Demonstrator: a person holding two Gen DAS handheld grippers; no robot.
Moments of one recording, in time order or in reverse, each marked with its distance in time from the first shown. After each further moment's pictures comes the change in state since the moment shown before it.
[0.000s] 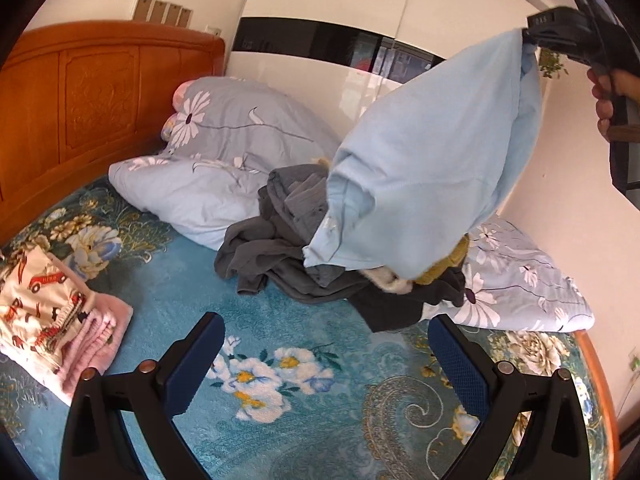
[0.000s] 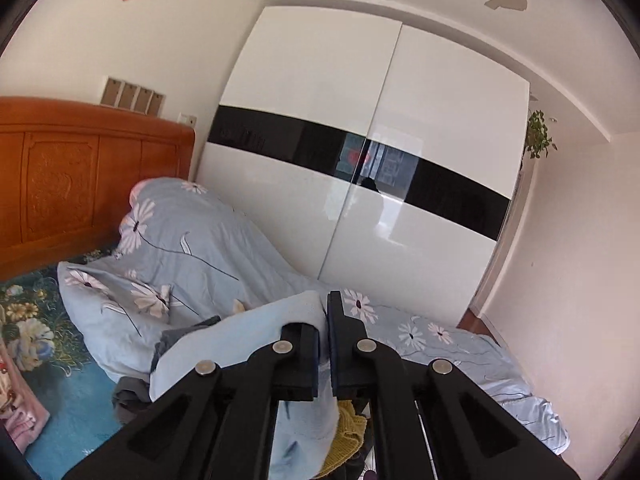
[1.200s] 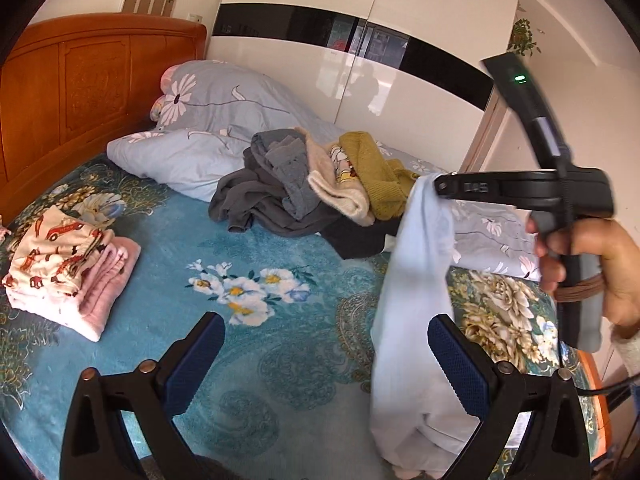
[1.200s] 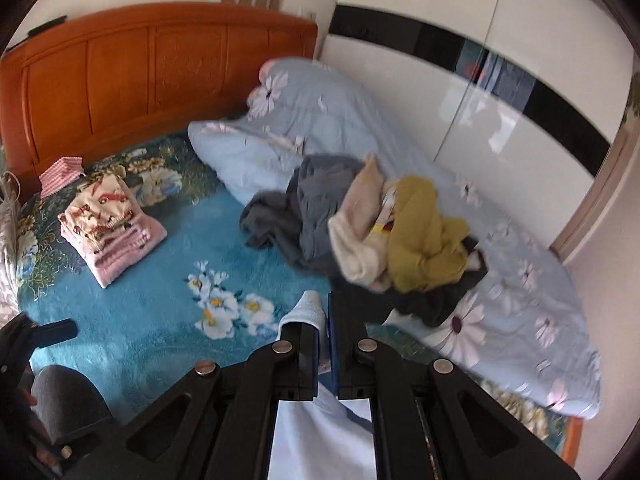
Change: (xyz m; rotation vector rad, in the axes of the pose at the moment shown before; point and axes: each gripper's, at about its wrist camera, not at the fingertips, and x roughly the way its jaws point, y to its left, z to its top) left arm -0.094 -0.005 -0.093 0.013 0.109 -0.043; right arm -0.084 0.068 -0.187 -0.068 0.511 0.424
